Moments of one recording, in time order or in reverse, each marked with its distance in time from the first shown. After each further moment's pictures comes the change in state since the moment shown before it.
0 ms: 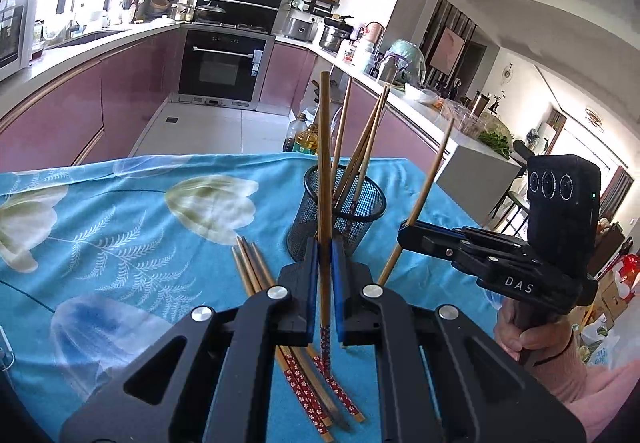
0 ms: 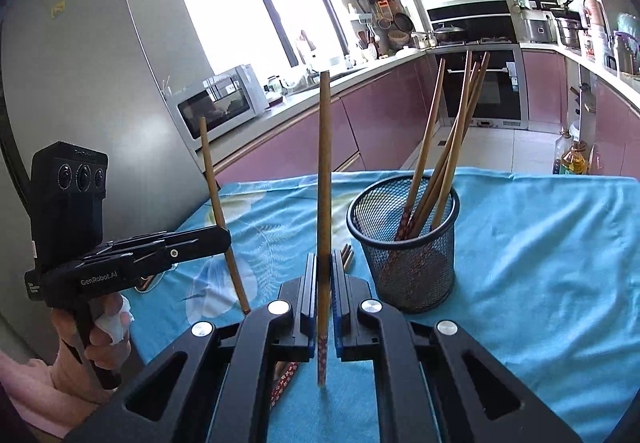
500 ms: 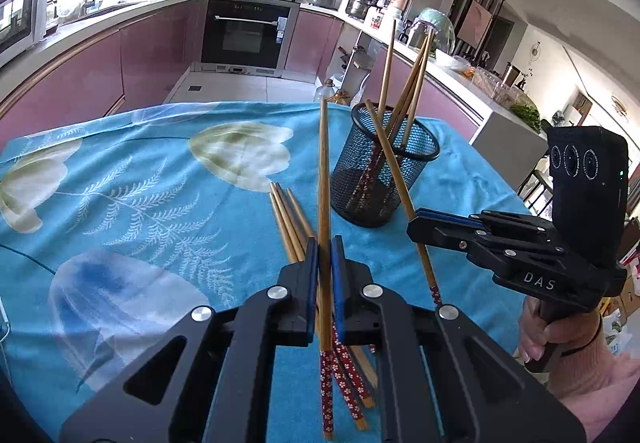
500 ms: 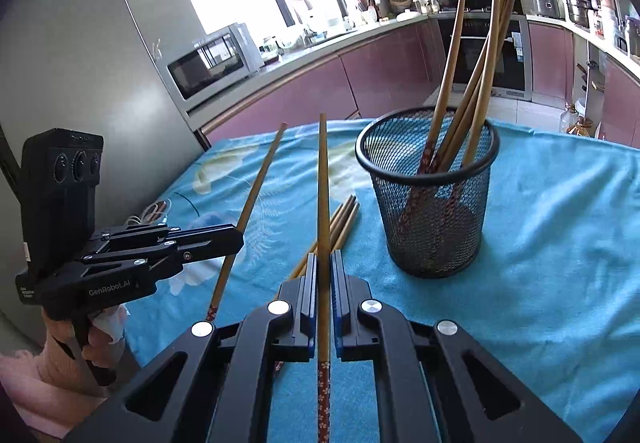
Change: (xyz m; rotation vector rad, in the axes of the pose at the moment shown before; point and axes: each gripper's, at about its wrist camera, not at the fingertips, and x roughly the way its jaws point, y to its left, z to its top) left arm 0.030 0.026 -0.035 -0.021 0.119 0.089; right arm 0.039 0.007 -0.025 0.007 0.133 0.000
